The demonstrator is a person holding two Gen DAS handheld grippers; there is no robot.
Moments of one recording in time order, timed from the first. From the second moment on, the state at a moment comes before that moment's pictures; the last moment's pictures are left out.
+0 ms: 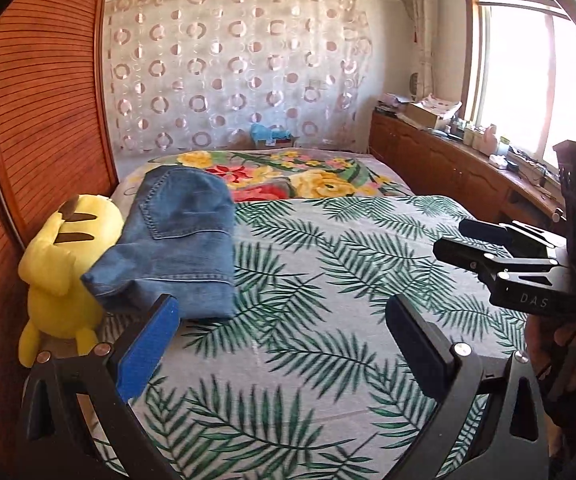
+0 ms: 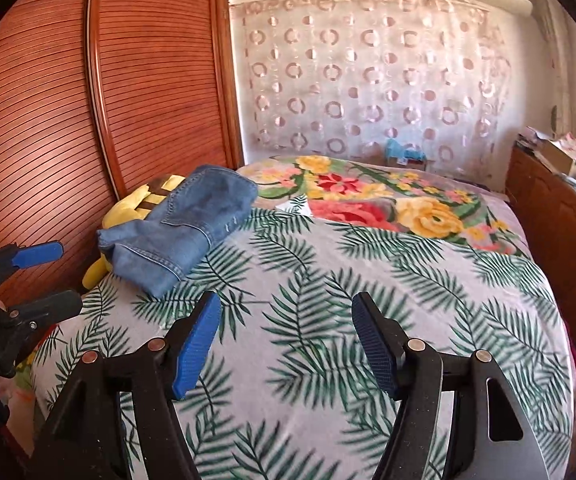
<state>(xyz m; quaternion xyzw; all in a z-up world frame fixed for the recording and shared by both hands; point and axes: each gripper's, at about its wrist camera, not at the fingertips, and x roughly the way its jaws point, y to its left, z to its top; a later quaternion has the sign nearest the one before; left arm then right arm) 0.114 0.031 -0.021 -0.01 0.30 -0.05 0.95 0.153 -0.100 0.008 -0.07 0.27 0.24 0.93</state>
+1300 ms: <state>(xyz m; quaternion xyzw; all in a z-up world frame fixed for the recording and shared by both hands) 0.074 -0.030 0.059 -0.01 0.22 -0.05 0.97 0.043 -0.181 0.066 -0.03 0.18 0.13 0.97</state>
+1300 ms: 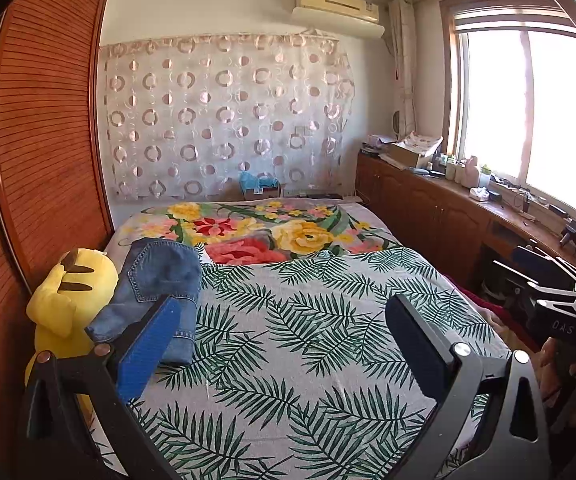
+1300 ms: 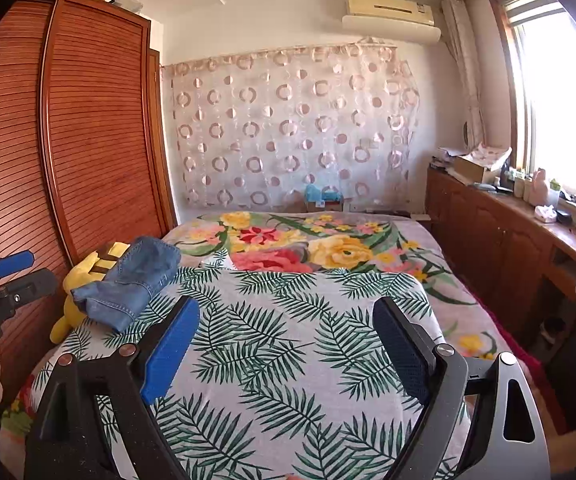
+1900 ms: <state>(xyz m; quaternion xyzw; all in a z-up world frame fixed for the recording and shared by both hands) 0.072 -0.031 0.055 -0.01 0.22 -0.05 0.97 0.049 -0.181 0.059 -0.02 0.18 0.14 0.97</state>
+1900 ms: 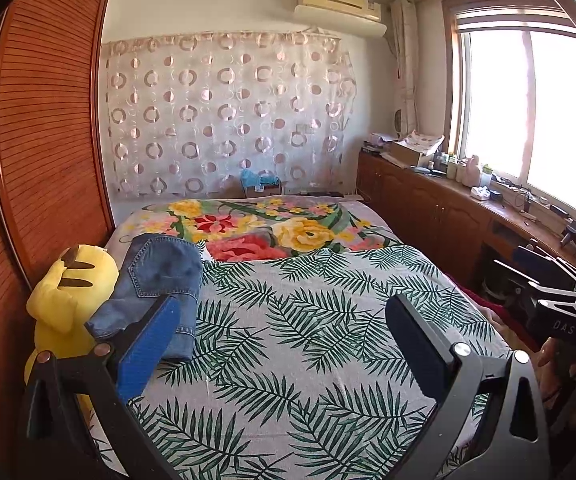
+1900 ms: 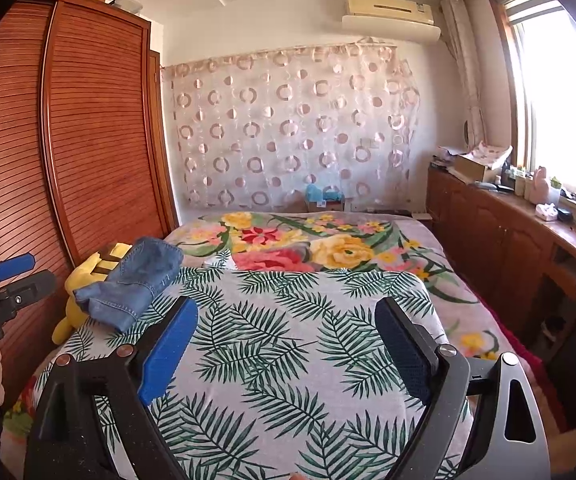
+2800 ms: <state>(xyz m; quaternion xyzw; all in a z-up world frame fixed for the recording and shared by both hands) 0.073 -0.030 0.053 -0.01 0.22 -0.04 0.97 0.049 -0.182 0.058 -0.03 0.18 0.14 0.97</state>
